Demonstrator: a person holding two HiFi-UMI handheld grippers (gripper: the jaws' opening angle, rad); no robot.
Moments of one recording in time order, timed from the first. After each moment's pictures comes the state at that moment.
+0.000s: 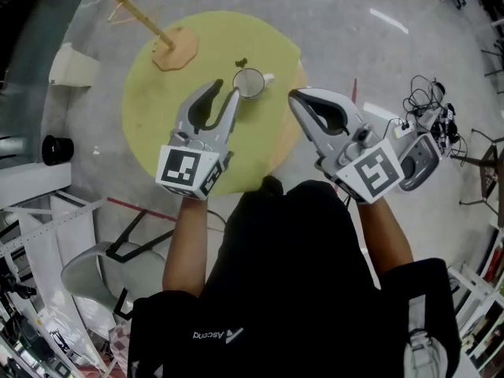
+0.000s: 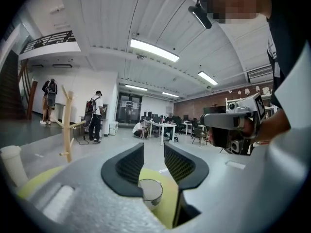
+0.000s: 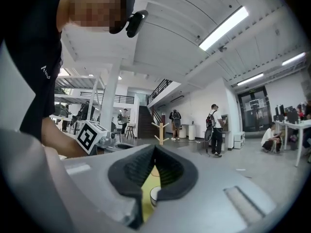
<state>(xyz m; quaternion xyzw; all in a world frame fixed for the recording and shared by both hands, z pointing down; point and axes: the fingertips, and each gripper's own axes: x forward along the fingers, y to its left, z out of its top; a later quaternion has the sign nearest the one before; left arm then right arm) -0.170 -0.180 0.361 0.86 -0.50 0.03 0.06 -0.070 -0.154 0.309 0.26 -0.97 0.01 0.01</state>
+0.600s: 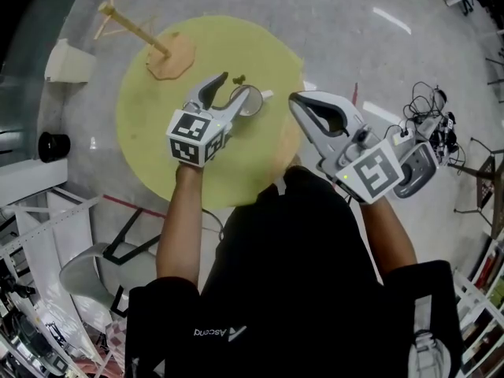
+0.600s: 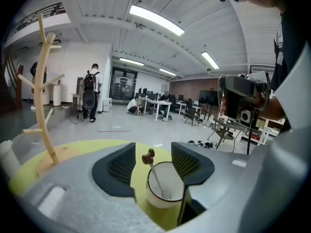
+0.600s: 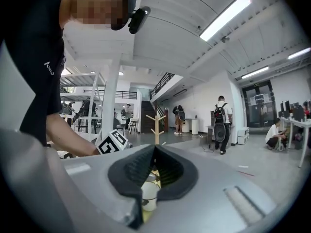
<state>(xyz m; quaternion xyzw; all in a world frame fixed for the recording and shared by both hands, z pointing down) -0.158 -0.268 0.463 0.87 -0.45 0.15 0.15 -0.067 -0.213 0.329 0.23 -0.97 0.02 0.04</state>
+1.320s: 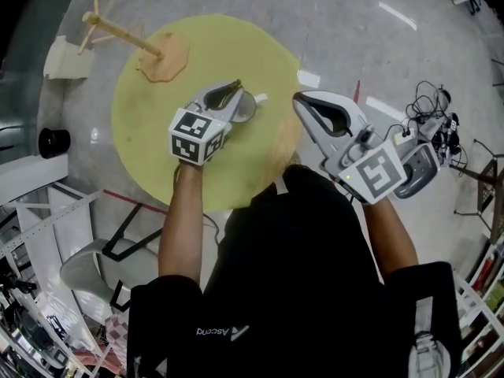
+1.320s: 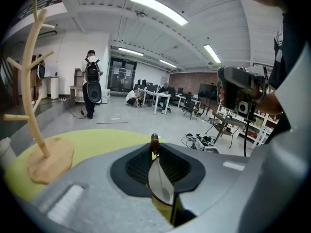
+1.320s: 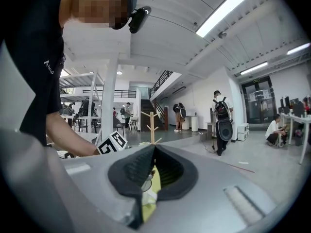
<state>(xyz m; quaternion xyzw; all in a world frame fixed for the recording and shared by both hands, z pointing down) -0.142 -0.286 0.500 0.87 -0.43 0.19 0.18 -0.043 -0.246 0.346 0.23 -0.97 0.04 0.05</state>
